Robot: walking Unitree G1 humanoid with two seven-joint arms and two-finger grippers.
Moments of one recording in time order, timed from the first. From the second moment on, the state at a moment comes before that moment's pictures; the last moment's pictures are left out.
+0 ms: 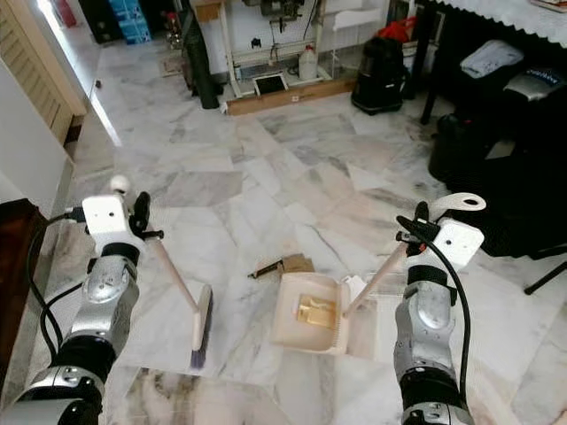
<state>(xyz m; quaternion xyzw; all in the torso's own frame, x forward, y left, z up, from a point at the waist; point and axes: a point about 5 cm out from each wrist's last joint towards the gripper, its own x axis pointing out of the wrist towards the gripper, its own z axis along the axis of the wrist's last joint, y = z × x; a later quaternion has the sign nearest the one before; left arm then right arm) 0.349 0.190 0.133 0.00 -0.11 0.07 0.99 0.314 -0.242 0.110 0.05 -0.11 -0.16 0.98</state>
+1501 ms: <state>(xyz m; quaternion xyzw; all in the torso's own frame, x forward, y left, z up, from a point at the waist) 0.325 0.204 0.133 0.03 -0.13 0.09 0.99 0.312 -0.222 0.117 0.05 -0.11 -0.11 0.99</state>
